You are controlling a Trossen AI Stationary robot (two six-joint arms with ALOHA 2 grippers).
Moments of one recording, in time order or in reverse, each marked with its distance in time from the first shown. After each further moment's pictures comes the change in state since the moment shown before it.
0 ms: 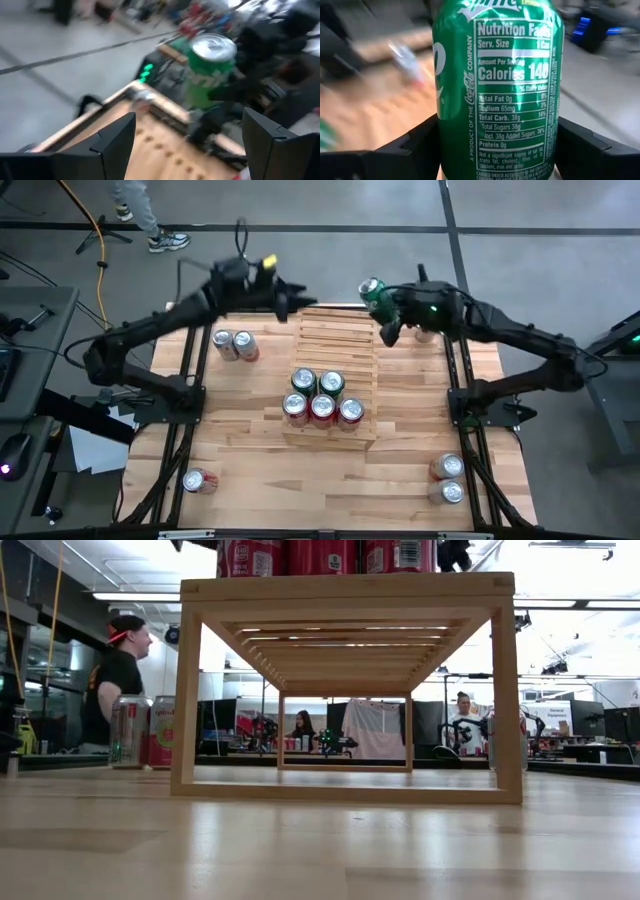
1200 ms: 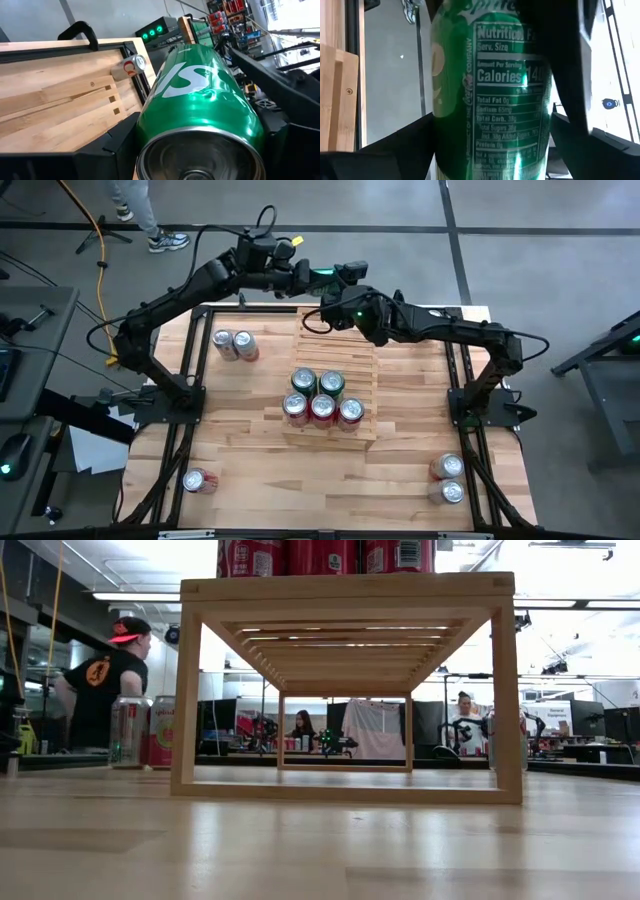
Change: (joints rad) left arm 0.021 0.272 0.506 -0.486 0.063 -0.548; right arm 0.147 0.558 0.477 0.185 0.601 -1.106
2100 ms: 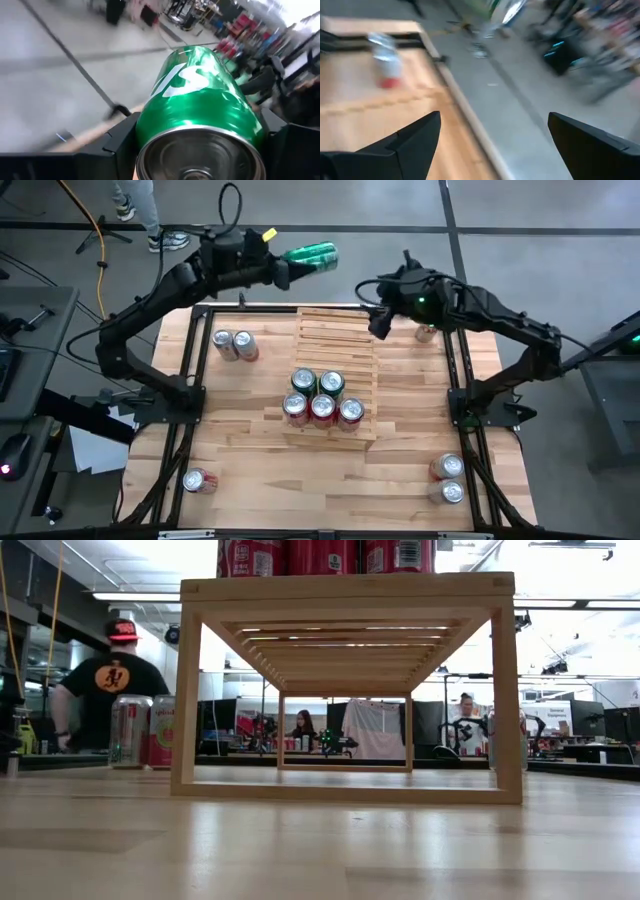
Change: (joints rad) left arm -0.026 -0.150 0.000 0.001 -0.293 0.418; right arm -0.032 -0.295 0.001 -0.481 -0.357 0.876
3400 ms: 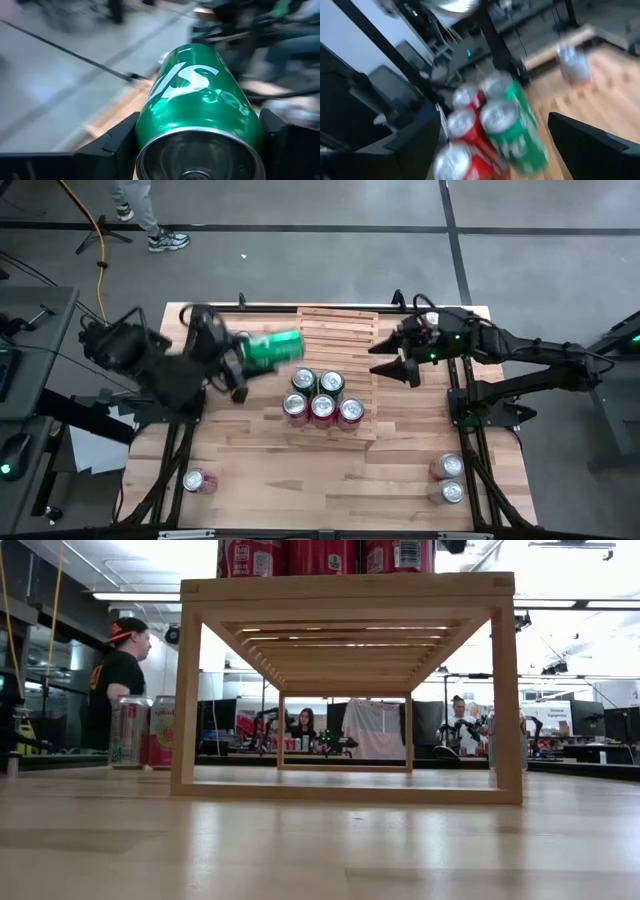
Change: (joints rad) left arm -1.004 -0.021 0.299 -0.752 -0.972 -0.039; right arm 0.067 -0.417 -0.692 0.601 -0.766 0.638
